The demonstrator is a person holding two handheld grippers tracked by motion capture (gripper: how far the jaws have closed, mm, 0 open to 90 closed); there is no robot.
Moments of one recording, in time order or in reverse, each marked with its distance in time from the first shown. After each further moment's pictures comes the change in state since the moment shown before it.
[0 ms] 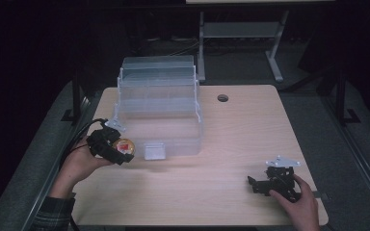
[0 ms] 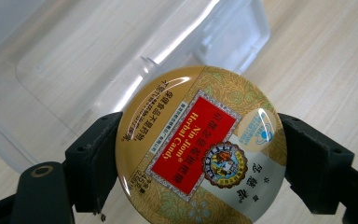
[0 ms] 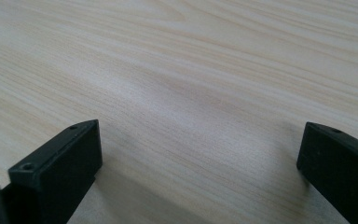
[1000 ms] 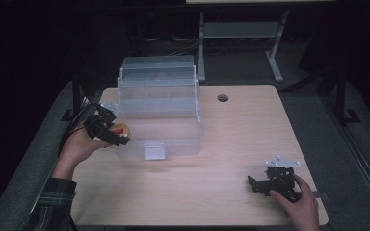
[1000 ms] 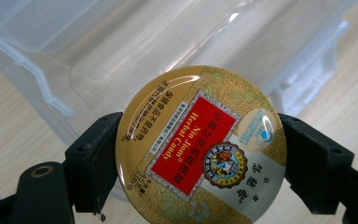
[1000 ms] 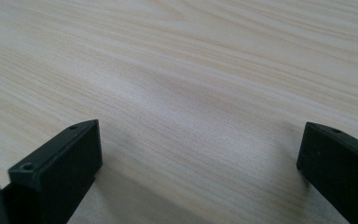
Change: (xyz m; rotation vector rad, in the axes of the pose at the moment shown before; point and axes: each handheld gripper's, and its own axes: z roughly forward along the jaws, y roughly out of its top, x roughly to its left) left arm 0.047 0.017 0.001 -0.006 0.044 -0.079; right arm 0.000 0.000 0.000 0.000 0.000 -0.002
